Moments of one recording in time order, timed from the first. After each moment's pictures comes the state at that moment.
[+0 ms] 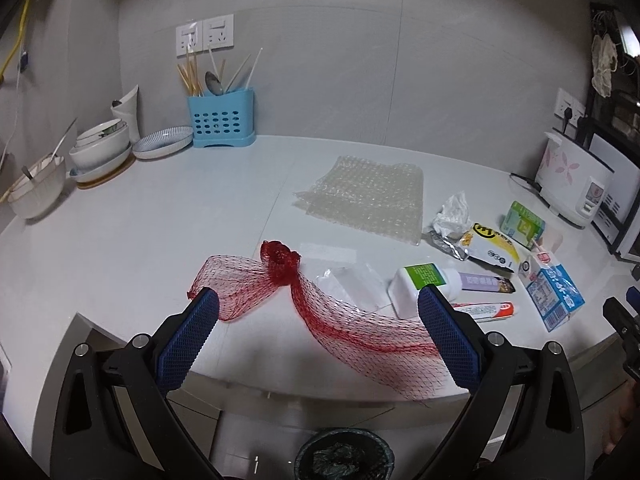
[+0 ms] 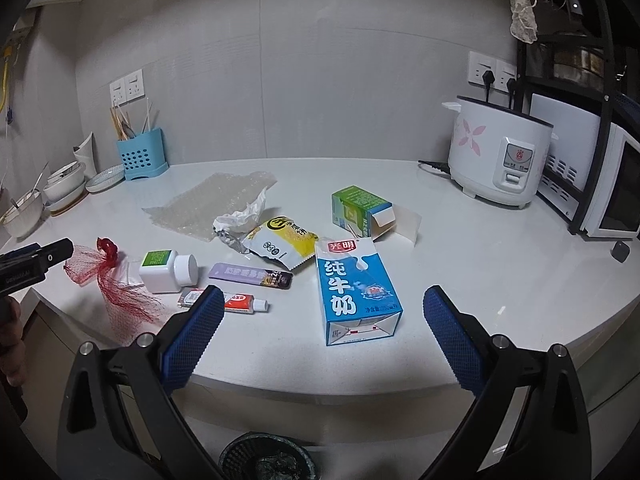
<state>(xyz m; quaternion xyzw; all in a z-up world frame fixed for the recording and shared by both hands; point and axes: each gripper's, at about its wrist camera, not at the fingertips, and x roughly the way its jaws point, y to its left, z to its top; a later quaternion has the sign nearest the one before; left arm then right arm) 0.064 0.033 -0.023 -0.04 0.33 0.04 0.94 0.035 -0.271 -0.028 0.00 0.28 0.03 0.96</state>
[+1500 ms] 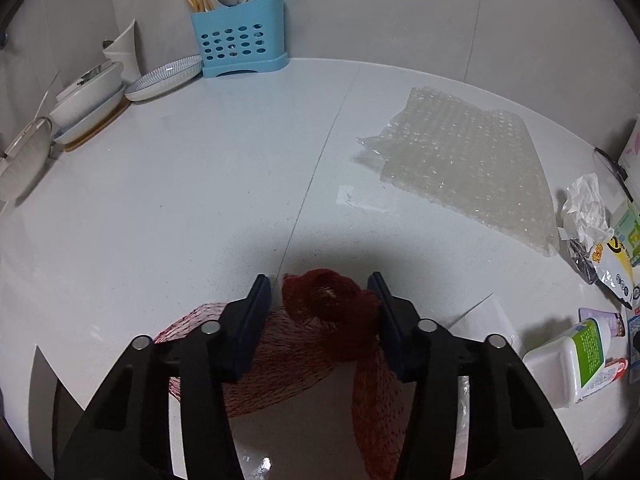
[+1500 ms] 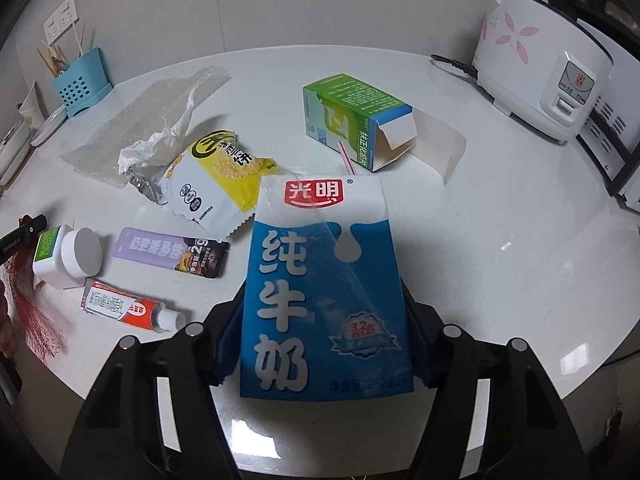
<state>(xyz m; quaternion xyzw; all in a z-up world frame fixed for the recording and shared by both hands) 0.198 0.078 -0.102 -0.04 0.44 0.10 0.89 0.164 -0.279 -0.096 0.00 0.46 0.00 0.89</state>
